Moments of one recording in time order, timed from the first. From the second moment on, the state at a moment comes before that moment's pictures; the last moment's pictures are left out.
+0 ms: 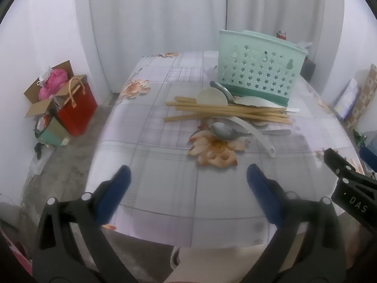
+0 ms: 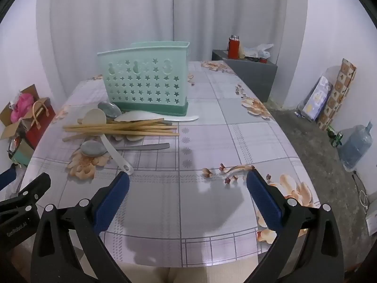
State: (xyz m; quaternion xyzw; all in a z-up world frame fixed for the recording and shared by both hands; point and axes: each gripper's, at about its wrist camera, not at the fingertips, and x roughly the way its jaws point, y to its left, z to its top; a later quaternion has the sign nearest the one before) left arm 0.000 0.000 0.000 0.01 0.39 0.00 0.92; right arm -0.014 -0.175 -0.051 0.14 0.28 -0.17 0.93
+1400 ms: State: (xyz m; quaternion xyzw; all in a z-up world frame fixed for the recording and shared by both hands) left arm 0.000 0.012 -0.006 0.01 0.40 0.00 0.92; right arm -0.015 -0.173 -0.046 0.12 0.28 -0.19 0.93
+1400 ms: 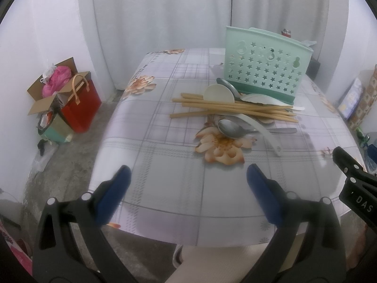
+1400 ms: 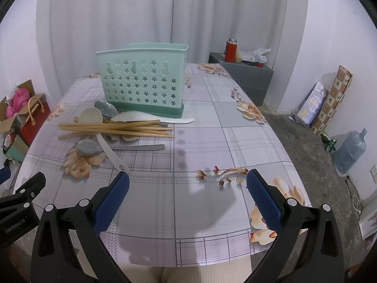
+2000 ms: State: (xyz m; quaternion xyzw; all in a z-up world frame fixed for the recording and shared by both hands) left arm 0.001 0.011 -0.006 0.01 0.40 0.00 0.92; right arm -0.018 -0.173 -0.044 0.12 0.27 -0.20 0.93
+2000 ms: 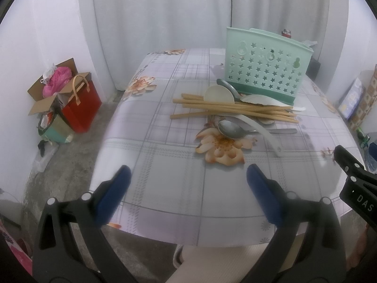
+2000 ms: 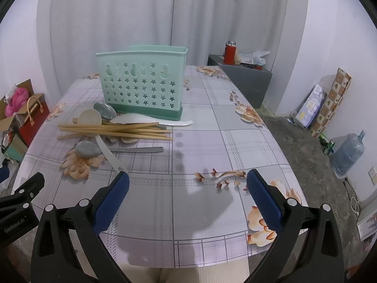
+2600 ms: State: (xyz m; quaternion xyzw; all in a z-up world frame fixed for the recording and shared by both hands) left arm 0.001 0.013 -0.006 0.01 0.40 0.00 0.92; right arm -0.016 -0.174 -0.043 0.11 0.27 -0.20 0.93
